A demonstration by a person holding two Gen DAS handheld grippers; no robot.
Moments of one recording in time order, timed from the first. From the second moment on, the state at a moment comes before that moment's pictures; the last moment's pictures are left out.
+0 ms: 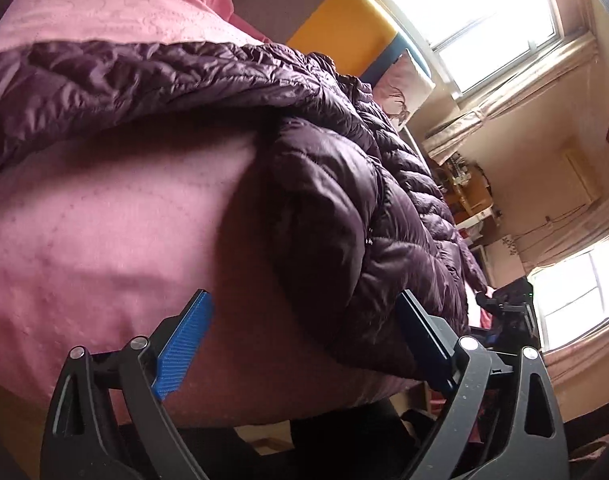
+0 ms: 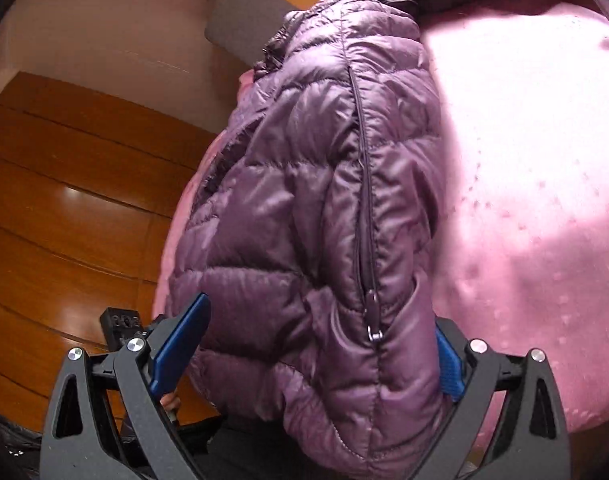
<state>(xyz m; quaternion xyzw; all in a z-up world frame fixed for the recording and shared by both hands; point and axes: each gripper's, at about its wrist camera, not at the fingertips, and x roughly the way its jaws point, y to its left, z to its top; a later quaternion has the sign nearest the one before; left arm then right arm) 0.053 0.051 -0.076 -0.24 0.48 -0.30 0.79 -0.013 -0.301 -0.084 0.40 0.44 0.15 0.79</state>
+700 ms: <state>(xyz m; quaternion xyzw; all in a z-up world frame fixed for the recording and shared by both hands) 0.086 0.066 0.072 -0.19 0.38 -0.45 0.78 -0.040 -0.282 0.078 0.22 0.39 0.09 0.89</state>
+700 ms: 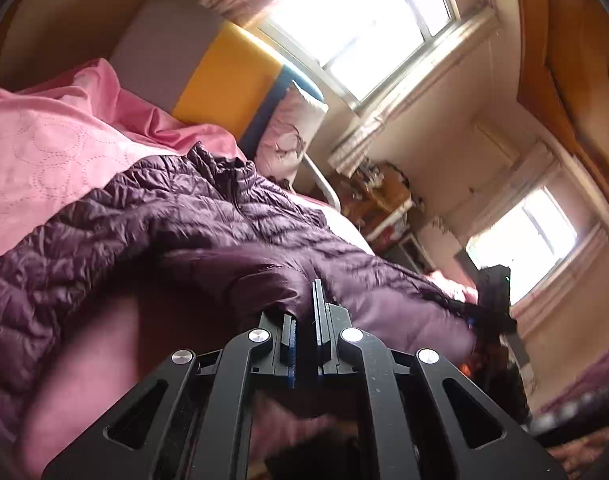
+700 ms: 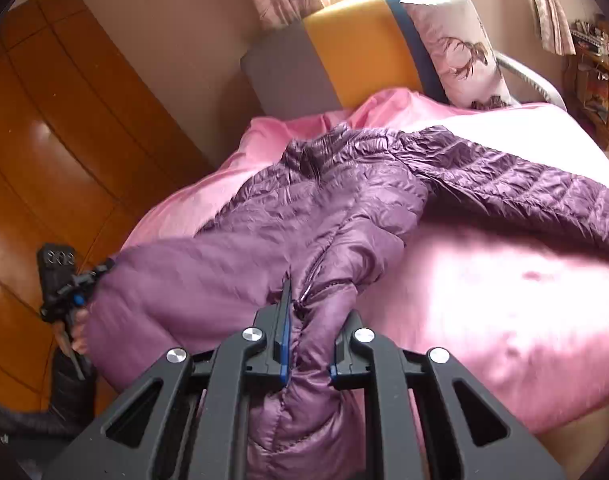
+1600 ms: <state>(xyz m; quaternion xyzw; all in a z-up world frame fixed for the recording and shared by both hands) 0.094 0.103 0.078 -0.25 0.45 -0.39 0.77 -0.032 -0.307 0.095 0.25 0.35 0.15 0.89</state>
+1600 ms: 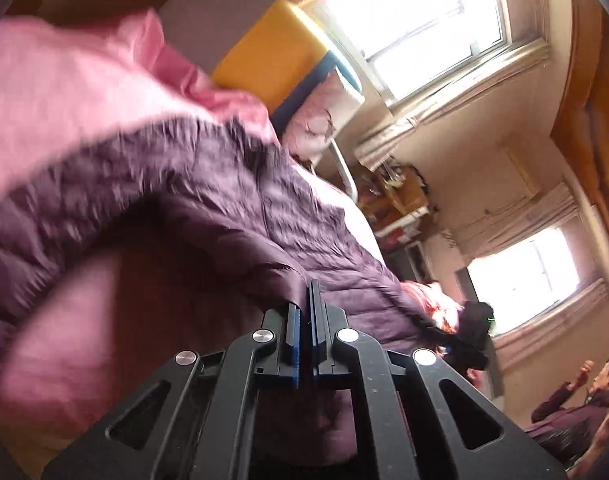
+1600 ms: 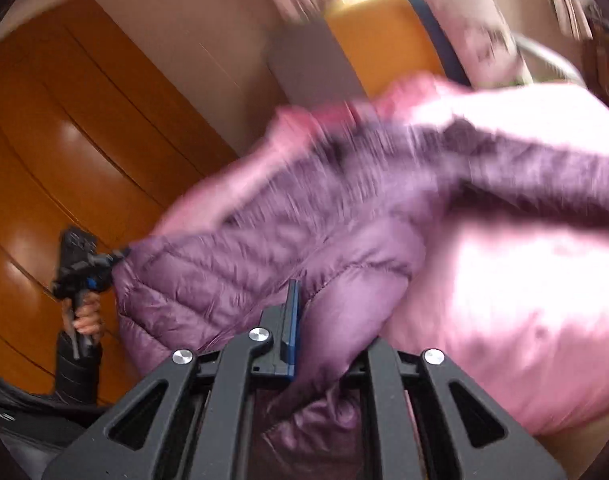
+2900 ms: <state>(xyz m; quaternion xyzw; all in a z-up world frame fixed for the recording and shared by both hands) 0.026 0.204 -0.088 -0.44 0.44 -0.12 0.78 0.004 -0.282 0.005 0.07 0.43 -0.07 0.90</state>
